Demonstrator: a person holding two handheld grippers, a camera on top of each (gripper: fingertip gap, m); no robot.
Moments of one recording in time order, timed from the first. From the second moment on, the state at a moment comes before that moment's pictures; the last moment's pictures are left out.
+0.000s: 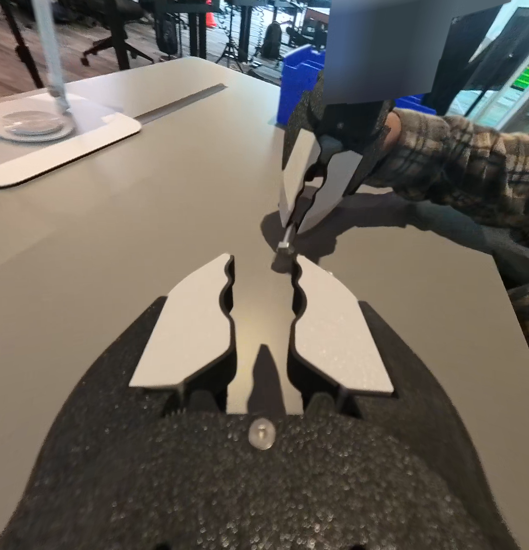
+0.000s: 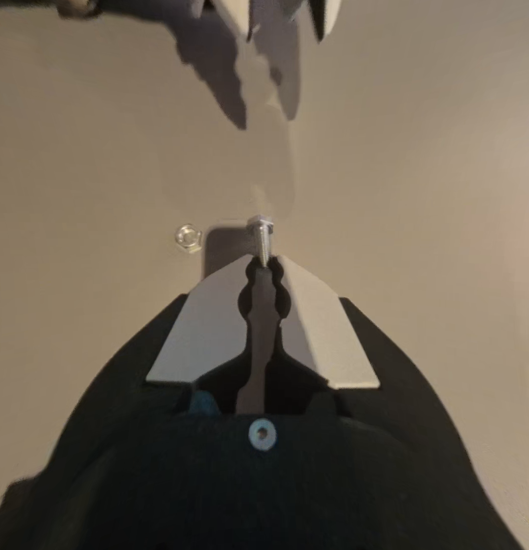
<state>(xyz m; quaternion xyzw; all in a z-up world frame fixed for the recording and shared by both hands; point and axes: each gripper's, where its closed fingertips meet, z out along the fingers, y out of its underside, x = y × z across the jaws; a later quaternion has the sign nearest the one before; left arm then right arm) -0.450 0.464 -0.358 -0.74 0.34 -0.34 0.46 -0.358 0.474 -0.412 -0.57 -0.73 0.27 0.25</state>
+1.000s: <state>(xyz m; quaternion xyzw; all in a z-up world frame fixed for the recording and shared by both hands) -0.362 0.434 -0.372 -0.69 0.45 -0.34 0.46 -0.359 0.435 -0.371 -0.54 -0.66 0.38 0.35</state>
